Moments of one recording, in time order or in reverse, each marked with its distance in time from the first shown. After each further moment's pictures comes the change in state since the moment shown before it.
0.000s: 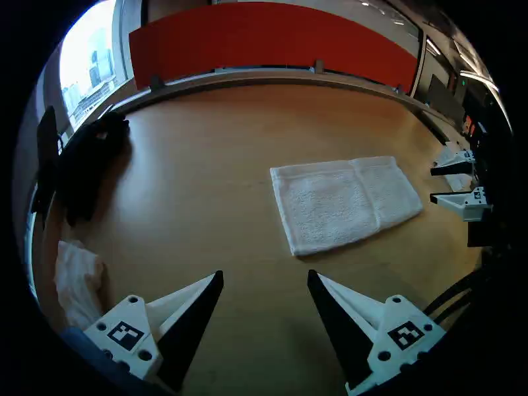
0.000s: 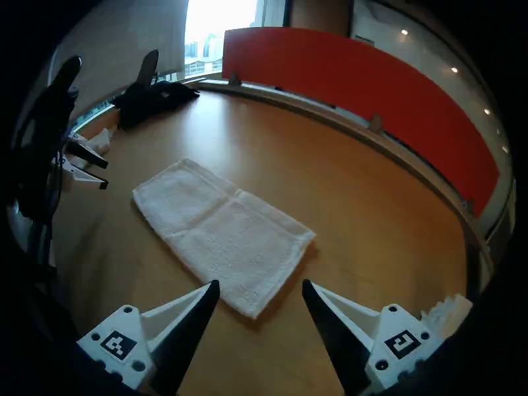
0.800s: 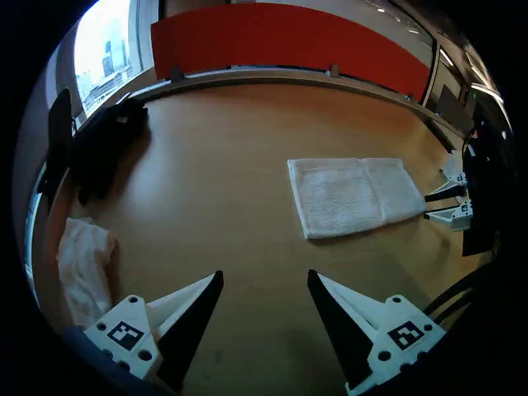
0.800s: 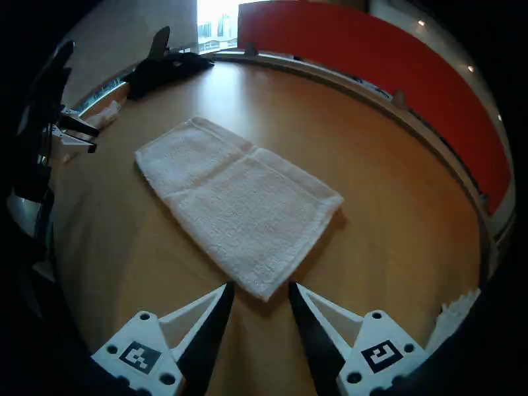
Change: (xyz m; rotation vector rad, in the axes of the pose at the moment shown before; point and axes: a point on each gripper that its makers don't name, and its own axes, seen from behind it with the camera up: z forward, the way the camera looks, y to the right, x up) left arm -0.020 -0.015 -0.023 0.041 -0.003 -0.065; right arm -0.044 -0.011 0.023 0.087 -0.134 -0.024
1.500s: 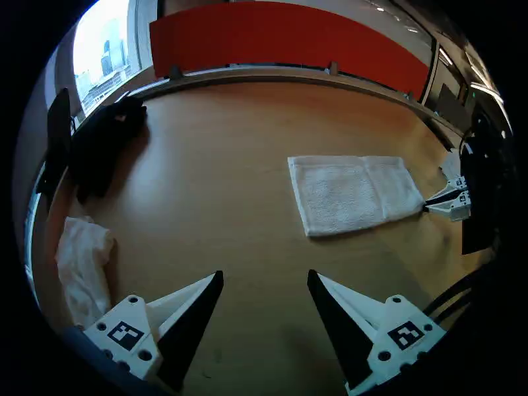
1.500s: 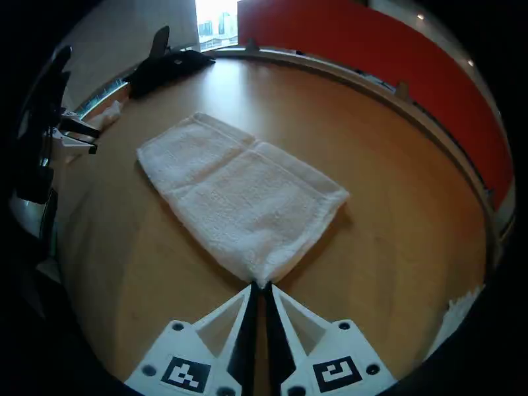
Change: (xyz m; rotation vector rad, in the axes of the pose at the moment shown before) left arm -0.003 0.001 0.001 -0.008 -0.009 0.004; right arm -0.002 -0.002 0.002 0.031 -0.010 0.015
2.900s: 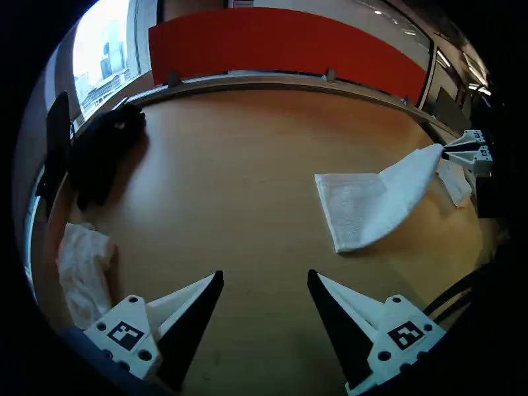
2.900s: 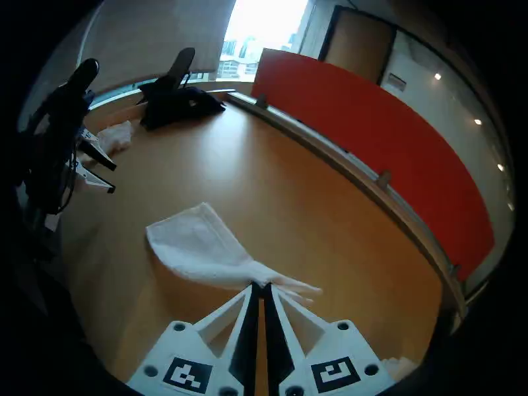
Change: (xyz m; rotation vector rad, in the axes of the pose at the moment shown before) left arm 0.013 0.004 -0.006 -0.010 0.029 0.000; right arm 0.119 0.017 -0.086 -0.117 0.192 -0.221
